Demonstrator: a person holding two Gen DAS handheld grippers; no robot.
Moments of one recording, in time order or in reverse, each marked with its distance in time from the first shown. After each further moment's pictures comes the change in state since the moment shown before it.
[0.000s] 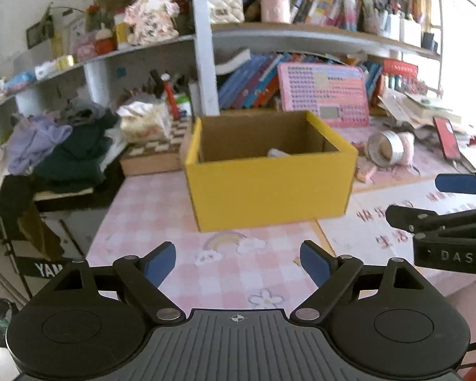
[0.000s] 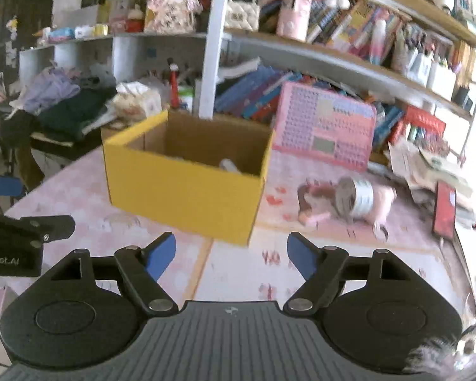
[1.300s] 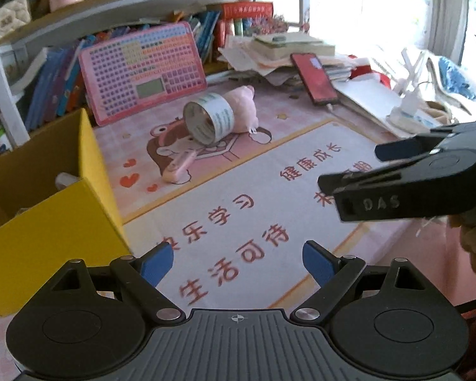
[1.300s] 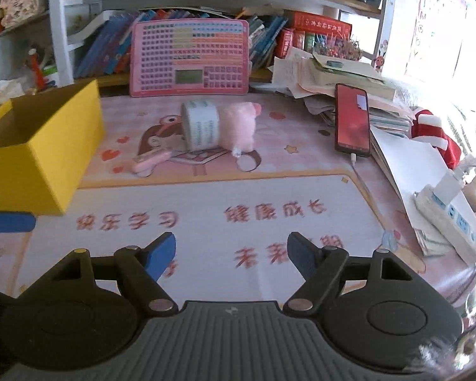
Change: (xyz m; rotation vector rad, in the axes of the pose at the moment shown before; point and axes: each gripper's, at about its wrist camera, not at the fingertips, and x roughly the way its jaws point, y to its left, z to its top) left arm 0.107 -0.216 0.050 0.297 0.134 -0.359; right arm 0.056 -0.210 -0.032 0.250 0.198 -0.198
